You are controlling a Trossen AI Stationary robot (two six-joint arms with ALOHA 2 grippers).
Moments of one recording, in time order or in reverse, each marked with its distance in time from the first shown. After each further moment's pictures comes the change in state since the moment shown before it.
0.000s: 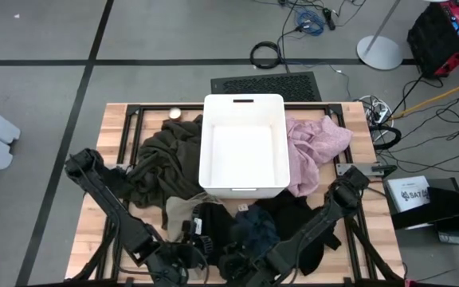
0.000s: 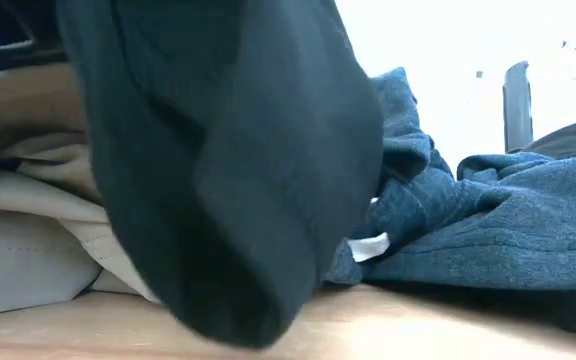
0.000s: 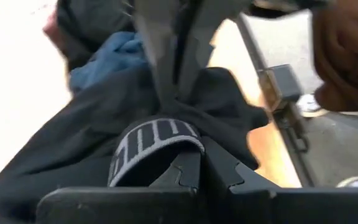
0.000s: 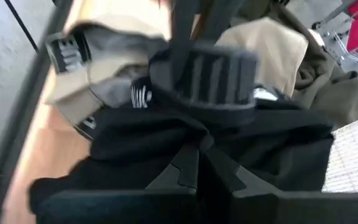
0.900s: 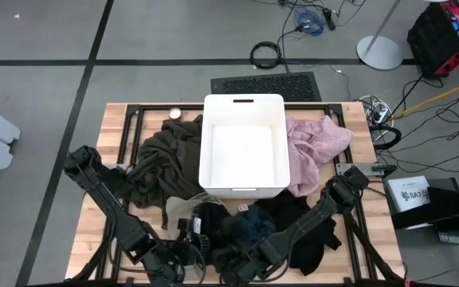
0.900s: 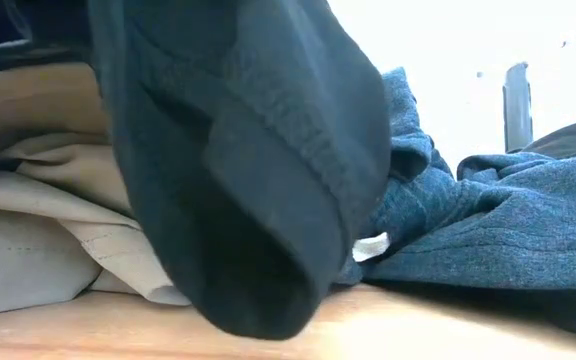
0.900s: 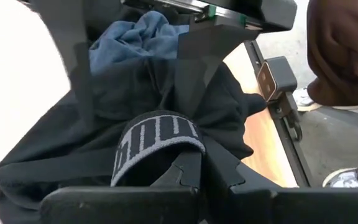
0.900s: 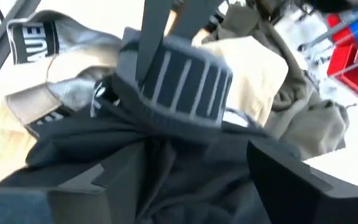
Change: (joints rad) left arm -0.004 -0.031 0.000 -0.052 0.042 -0.035; right arm -0.056 -0.001 0.001 0.065 0.002 -0.230
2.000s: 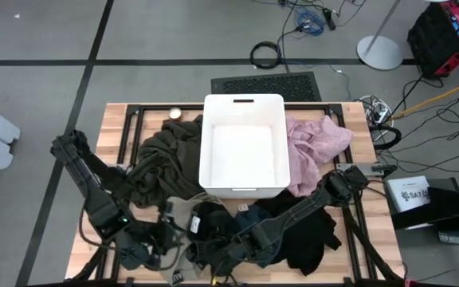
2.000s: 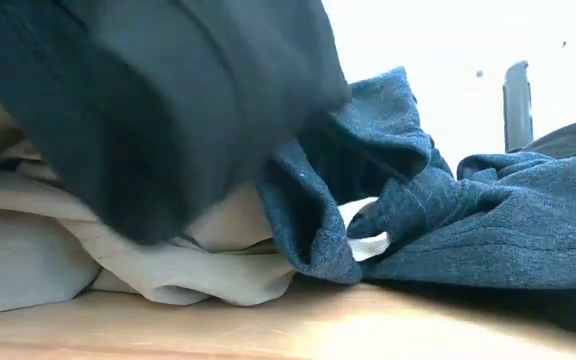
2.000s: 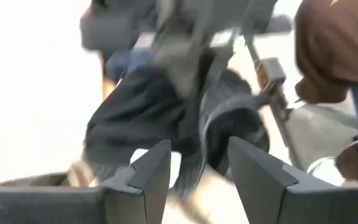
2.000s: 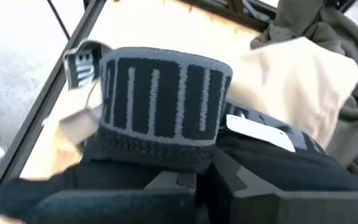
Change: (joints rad) left arm -0.041 -0.257 0.002 -0.278 0.003 -0.071; right arm -0.080 -0.018 0.007 0.044 -0.313 0.036
